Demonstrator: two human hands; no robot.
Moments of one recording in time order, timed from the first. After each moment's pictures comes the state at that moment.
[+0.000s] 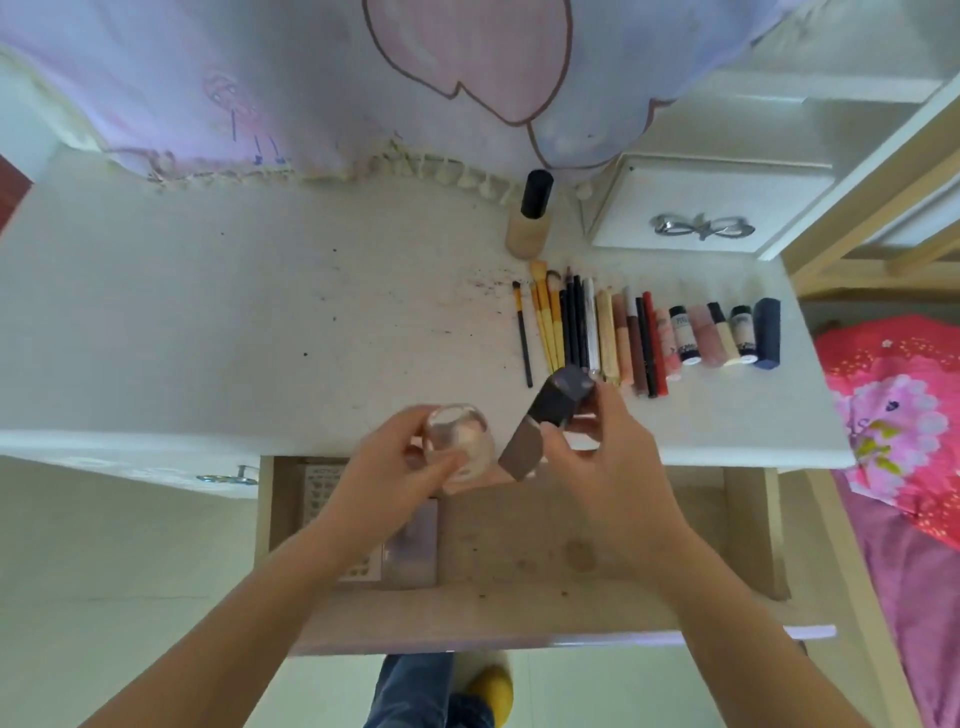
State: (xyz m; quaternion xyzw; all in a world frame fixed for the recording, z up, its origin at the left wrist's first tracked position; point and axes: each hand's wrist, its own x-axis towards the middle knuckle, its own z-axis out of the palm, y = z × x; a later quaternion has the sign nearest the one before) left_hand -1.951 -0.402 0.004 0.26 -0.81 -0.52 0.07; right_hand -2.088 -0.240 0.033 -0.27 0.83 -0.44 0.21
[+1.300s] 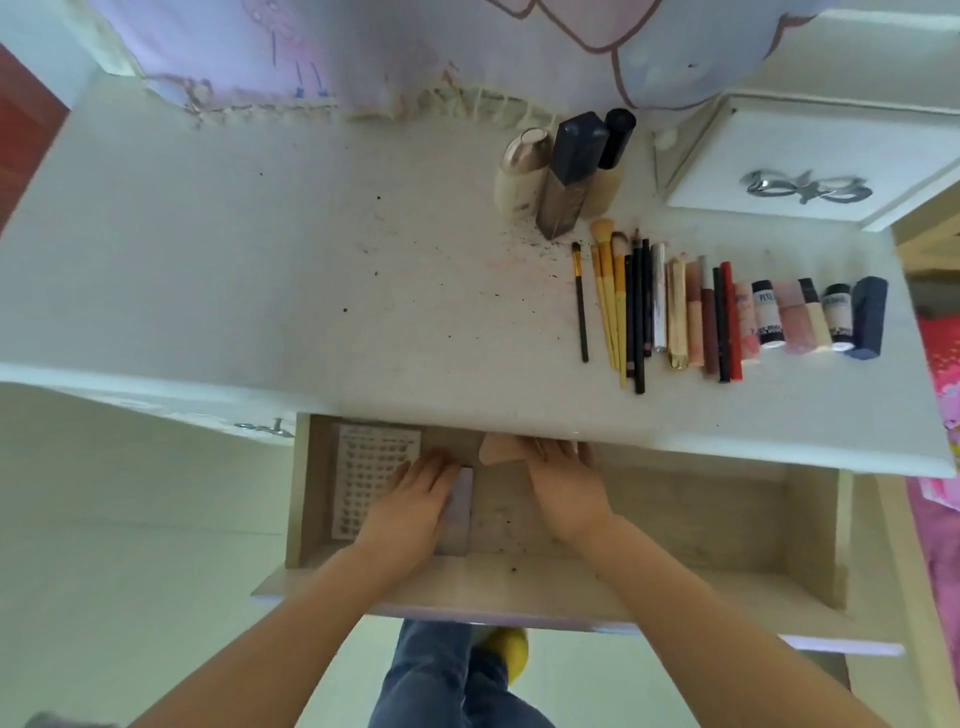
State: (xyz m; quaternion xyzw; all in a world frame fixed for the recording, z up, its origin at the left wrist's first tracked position) left_hand -1.896 -0.388 -0.121 0.22 -0.94 -0.16 -0.19; right_hand -2.061 -0.260 -0.125 -0.48 0.85 0.02 0.20
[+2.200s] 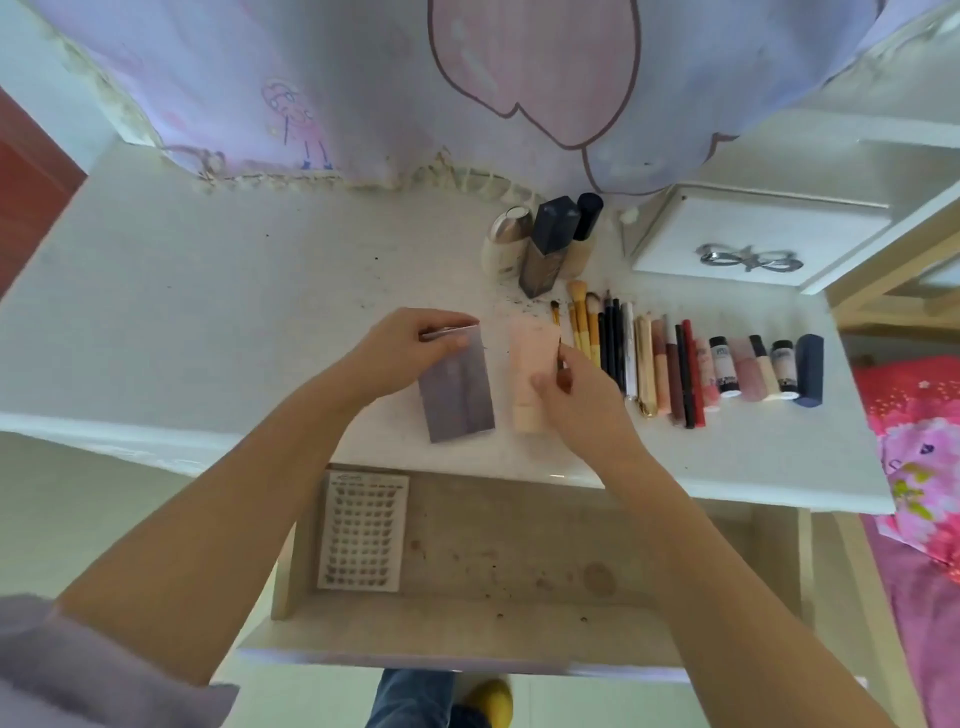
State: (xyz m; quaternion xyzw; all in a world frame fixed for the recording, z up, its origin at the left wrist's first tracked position) left_hand -2.020 -0.506 0.025 0.25 -0.83 -0.50 0.03; right_hand -2.123 -0.324 0.023 -0.25 0.87 -0.34 0.27
